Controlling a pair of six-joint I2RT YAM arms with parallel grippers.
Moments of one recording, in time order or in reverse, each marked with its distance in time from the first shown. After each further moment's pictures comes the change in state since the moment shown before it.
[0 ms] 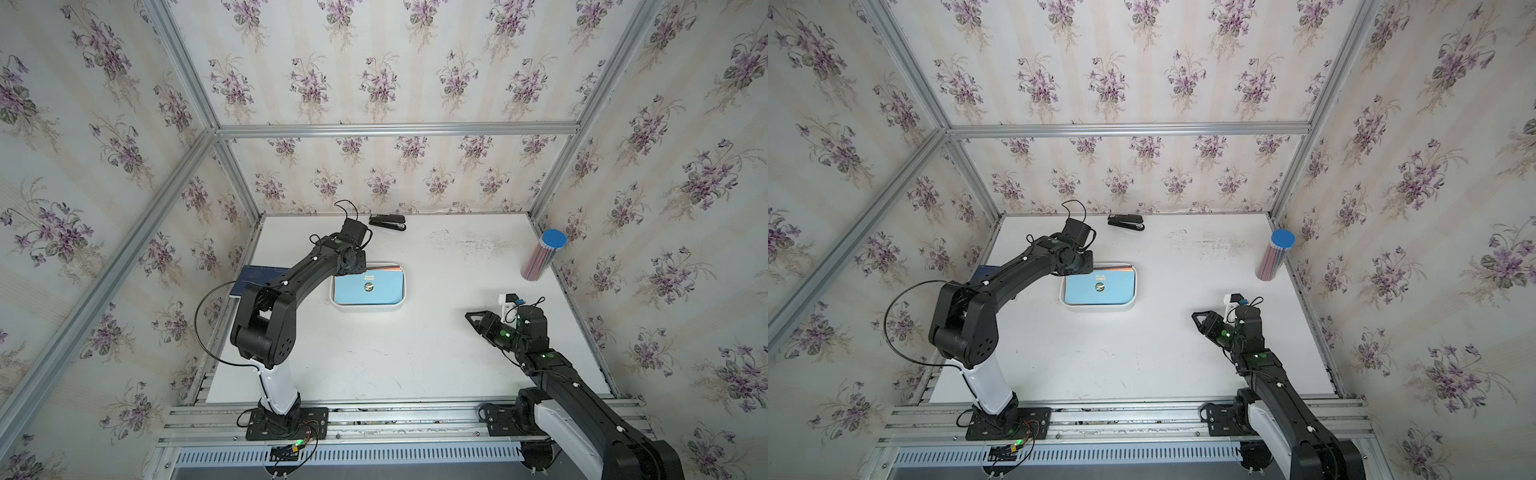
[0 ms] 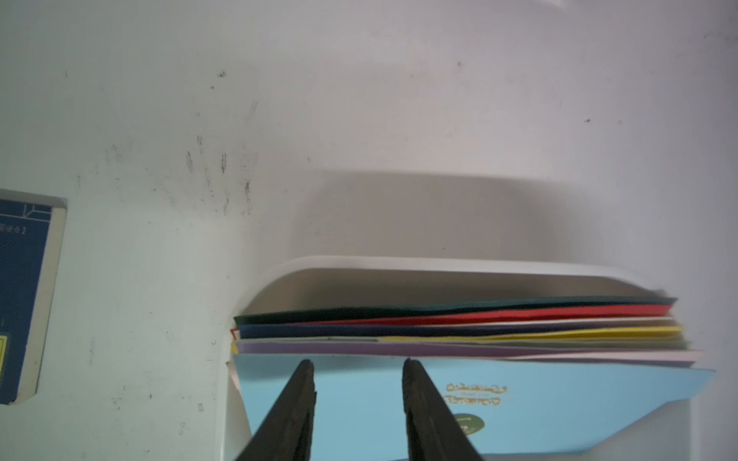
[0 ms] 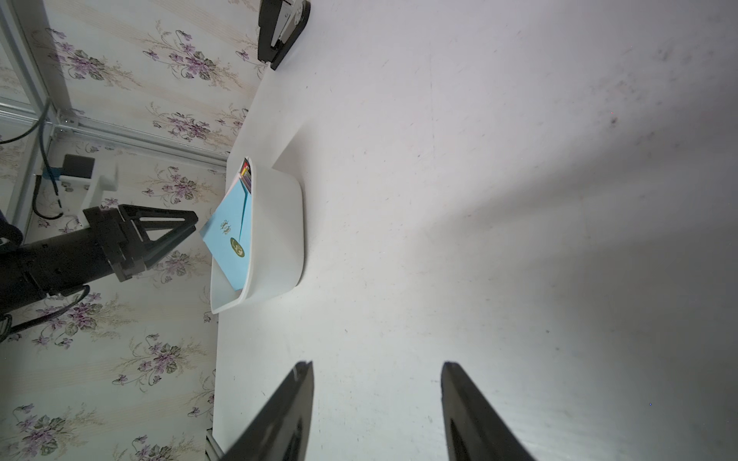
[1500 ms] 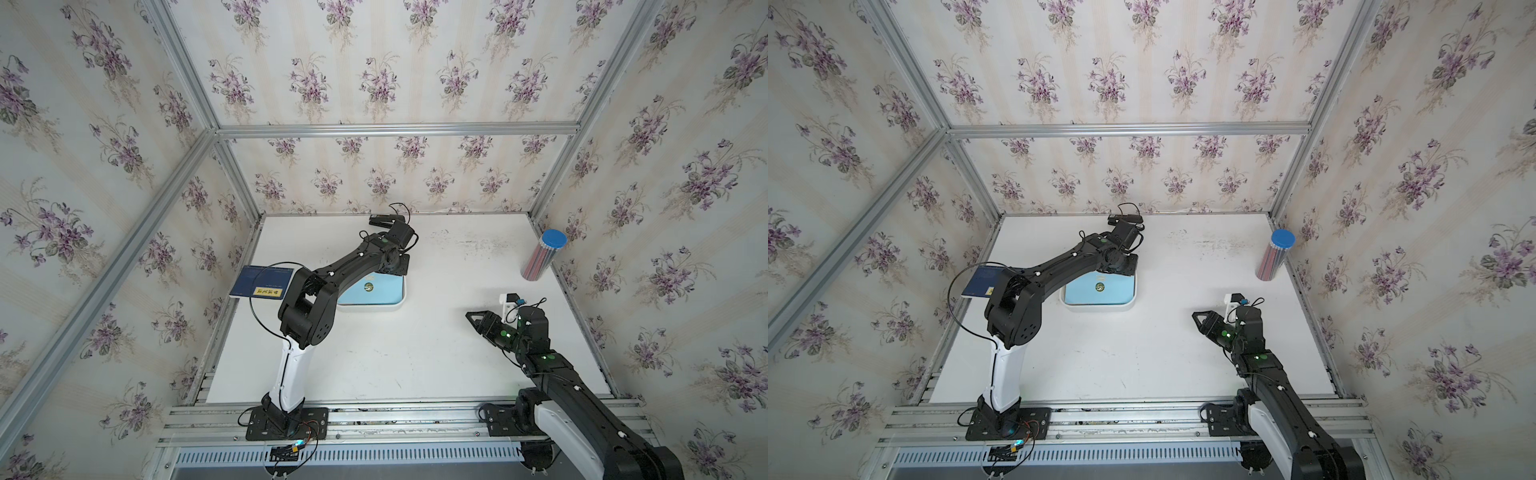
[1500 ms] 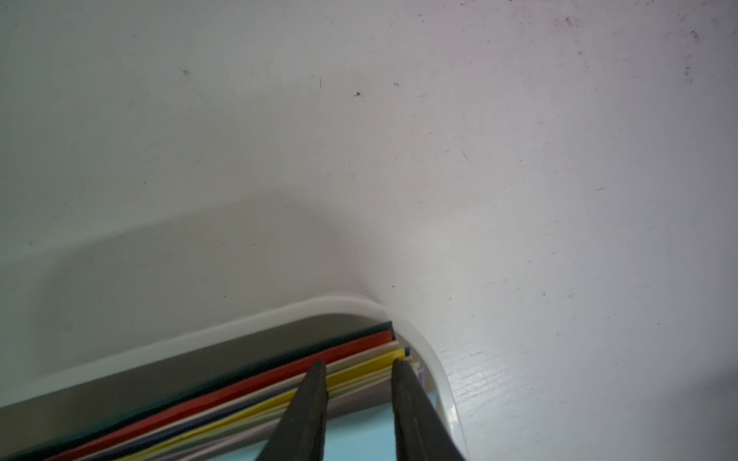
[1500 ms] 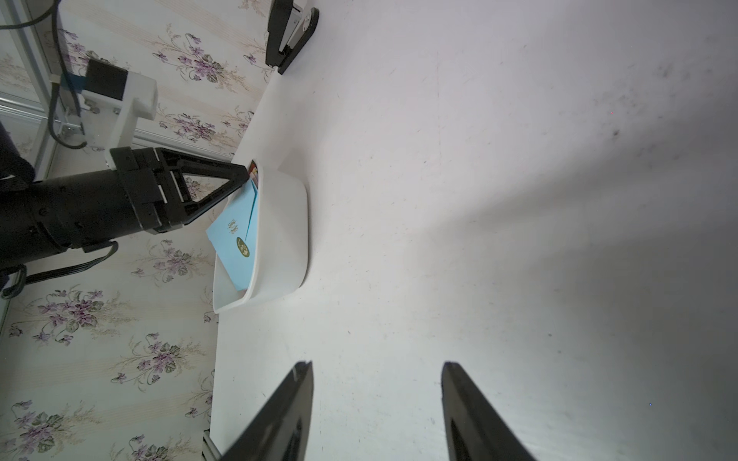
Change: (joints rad) left arm -0.230 0.290 0.304 -0.045 0.059 0.033; right arm 0.000 -0.026 -0.003 -0.006 0.004 -0.011
